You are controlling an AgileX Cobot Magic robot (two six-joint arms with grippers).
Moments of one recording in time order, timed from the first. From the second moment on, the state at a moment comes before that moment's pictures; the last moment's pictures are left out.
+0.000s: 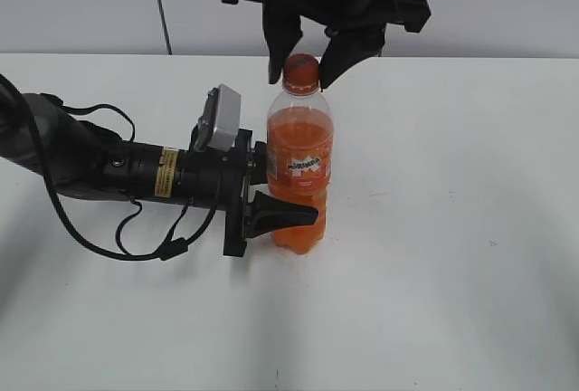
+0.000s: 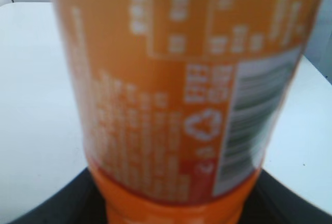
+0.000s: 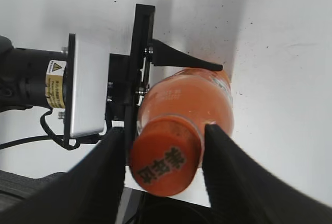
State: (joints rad) left arm -0.34 2.27 -1.11 1.40 -1.17 -0.50; right arm 0.70 1.89 -1.80 0.11 1.23 0.51
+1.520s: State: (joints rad) left arm -0.34 2.27 -1.11 1.41 -1.18 -0.49; right arm 0.70 1.89 -1.80 0.13 1.24 -1.13
